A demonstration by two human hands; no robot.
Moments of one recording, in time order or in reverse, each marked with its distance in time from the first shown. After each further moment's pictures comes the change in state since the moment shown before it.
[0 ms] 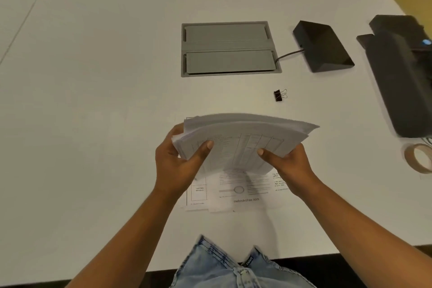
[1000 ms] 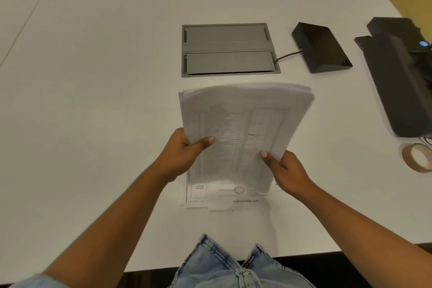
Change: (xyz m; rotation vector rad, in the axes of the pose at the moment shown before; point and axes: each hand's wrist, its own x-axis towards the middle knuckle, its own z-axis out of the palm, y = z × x) left_hand 0.030 -0.009 -0.007 0.070 -0.370 -0.335; right_hand -0.011 0.016 -0.003 -0.312 -0.105 0.015
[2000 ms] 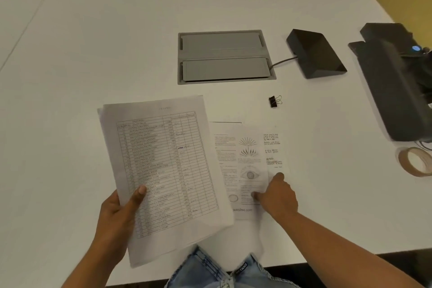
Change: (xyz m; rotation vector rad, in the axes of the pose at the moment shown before) left_hand -0.102 -0.067 -0.047 -0.218 0.516 -0.265; right_hand 0.006 0.078 0.032 -0.686 0.218 0.636
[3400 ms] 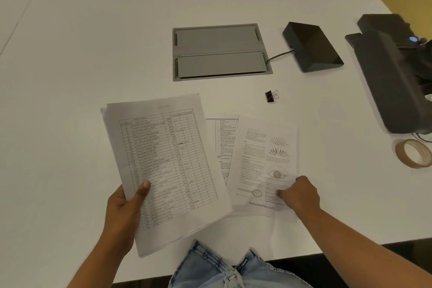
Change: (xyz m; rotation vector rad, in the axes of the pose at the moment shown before) left_hand 0.012 -0.013 0.014 -0.044 -0.006 -0.009; right_hand 0.025 0.052 -0.022 0.205 0.028 0.188
